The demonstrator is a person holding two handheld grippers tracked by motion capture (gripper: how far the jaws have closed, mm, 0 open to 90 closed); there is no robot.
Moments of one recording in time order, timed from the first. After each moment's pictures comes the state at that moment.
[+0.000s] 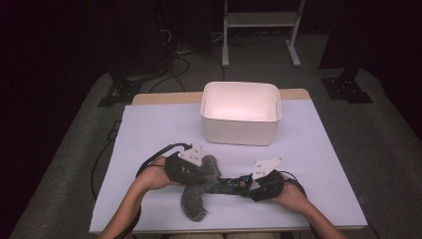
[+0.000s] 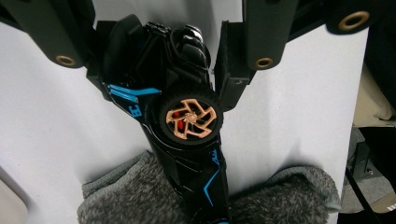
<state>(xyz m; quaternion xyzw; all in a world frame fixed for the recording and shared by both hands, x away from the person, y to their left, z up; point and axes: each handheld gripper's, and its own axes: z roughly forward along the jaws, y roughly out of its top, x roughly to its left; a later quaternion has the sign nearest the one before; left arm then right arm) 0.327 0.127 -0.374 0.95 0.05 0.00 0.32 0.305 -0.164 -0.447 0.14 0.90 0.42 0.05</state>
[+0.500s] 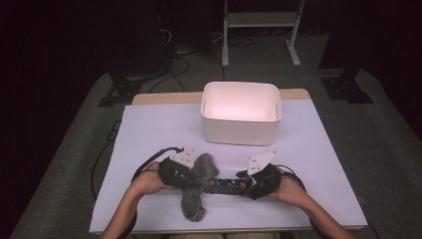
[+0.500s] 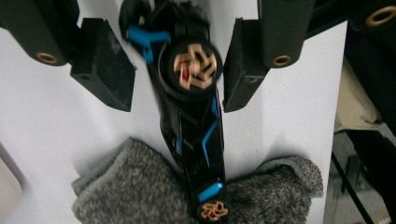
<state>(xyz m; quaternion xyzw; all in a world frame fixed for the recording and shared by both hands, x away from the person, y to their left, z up) 0.328 0.142 -0.394 0.94 0.08 -0.01 0.34 0.311 -0.151 -0.423 0.11 0.91 0.40 0.05</state>
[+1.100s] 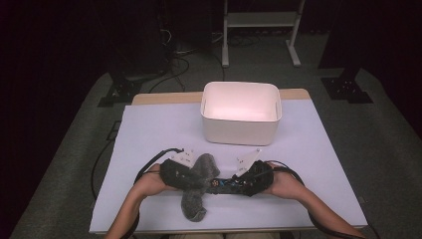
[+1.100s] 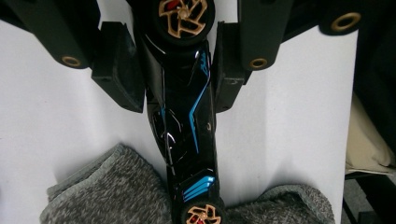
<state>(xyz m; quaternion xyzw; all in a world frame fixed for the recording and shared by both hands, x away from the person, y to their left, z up) 0.331 0.144 -0.408 0.93 0.10 -0.04 0.36 0.316 -0.127 -0.413 0.07 0.95 0.31 0.05</state>
